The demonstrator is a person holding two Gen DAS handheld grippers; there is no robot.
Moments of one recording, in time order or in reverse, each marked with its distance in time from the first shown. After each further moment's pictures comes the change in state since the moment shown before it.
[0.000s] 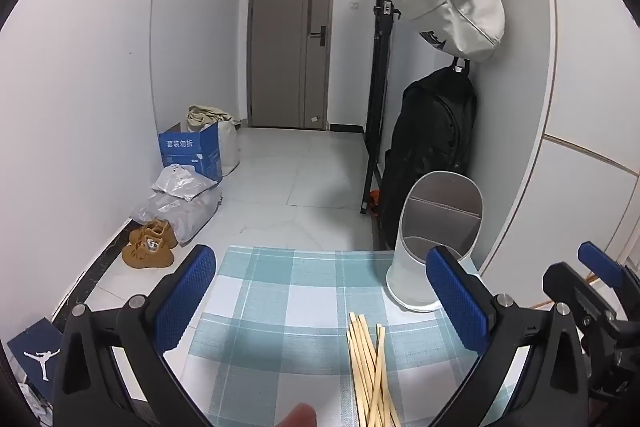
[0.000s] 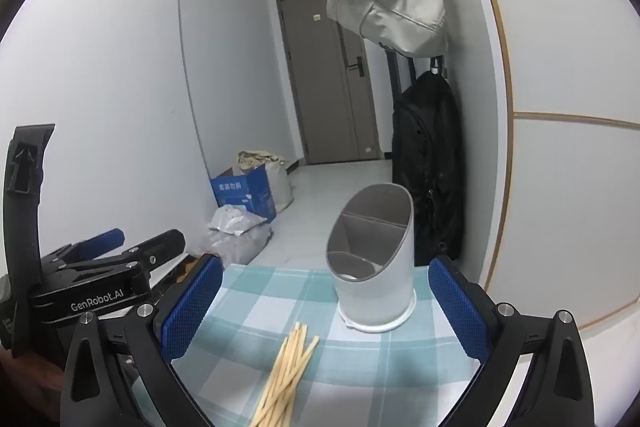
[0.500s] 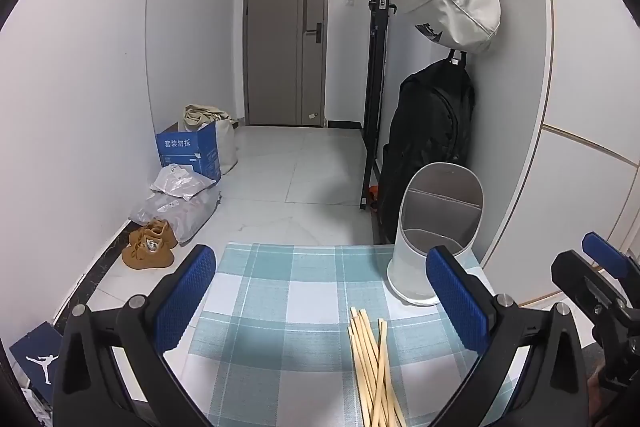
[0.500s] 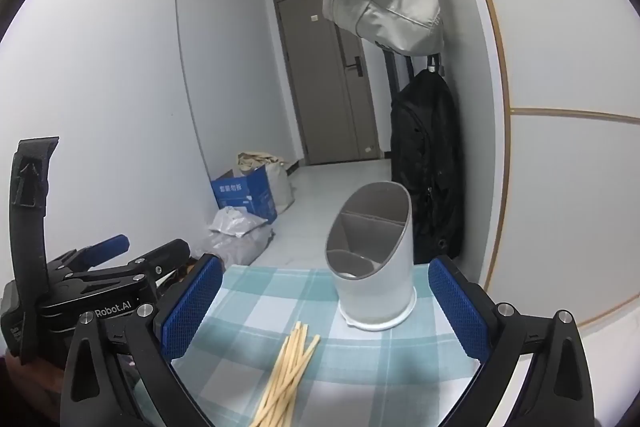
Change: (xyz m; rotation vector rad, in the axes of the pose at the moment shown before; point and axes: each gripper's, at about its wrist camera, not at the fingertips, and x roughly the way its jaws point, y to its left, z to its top) left arm 0.007 -0.004 -0.003 0.006 0.029 -0.008; right arm -0.002 -0.003 -0.001 0.018 -0.014 0.005
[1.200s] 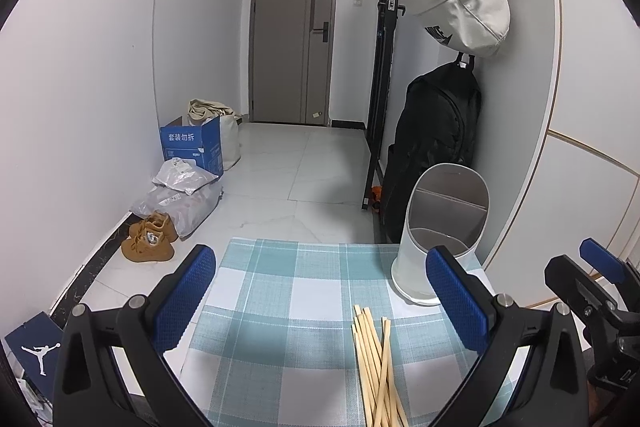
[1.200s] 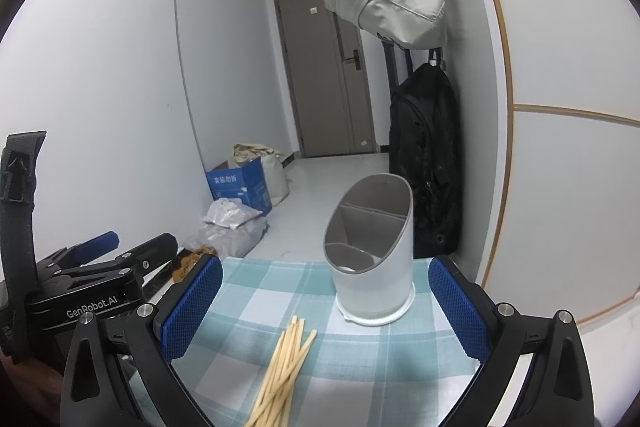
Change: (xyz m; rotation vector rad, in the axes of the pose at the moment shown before) left arm 0.000 0.007 -0.002 -0.031 0.001 0.000; right arm 0.008 0.006 -0.004 -0.019 0.023 -0.023
